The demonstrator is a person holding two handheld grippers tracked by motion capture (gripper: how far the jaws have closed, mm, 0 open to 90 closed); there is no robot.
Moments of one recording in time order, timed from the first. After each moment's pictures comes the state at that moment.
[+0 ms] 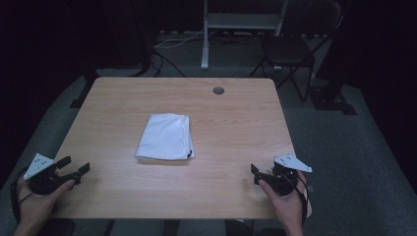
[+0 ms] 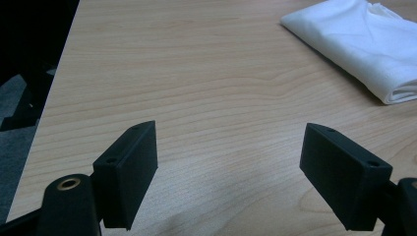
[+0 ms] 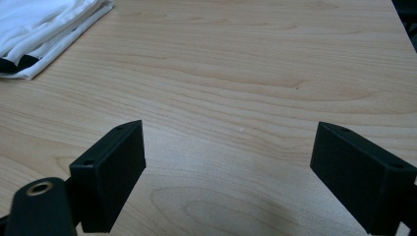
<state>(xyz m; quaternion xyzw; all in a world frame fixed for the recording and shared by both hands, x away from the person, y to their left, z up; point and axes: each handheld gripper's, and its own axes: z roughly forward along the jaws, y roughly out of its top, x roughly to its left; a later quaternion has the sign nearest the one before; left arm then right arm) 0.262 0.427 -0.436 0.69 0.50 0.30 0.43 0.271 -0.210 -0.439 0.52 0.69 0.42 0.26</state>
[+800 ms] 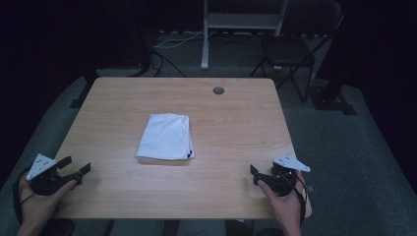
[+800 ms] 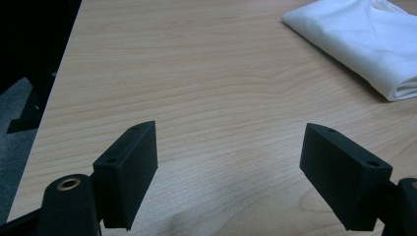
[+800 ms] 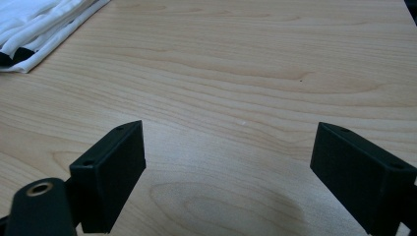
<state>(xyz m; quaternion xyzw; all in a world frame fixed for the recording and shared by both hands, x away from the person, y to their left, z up) 0.261 0.423 -0.437 0.69 0.50 0.31 0.42 0.273 -0.209 -0.442 0.52 0.70 0.42 0.25</state>
